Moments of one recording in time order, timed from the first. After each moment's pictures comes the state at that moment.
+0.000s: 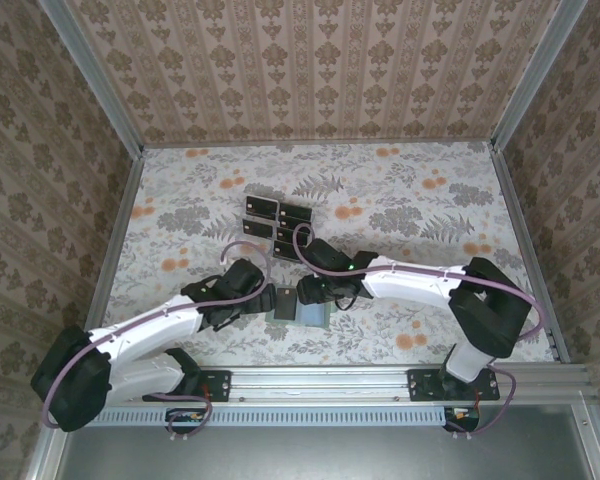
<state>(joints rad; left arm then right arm) -0.81 1.10 0.50 -0.48 -0.21 -0.75 0.90 1.65 1.00 -0.45 -0.01 0.65</state>
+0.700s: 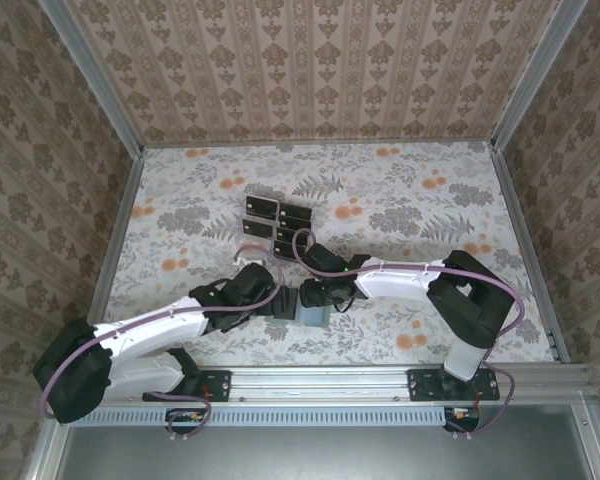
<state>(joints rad) -0.92 1.12 0.50 -0.37 -0.21 -0.75 0.88 1.73 0.96 -0.35 -0.04 0.70</state>
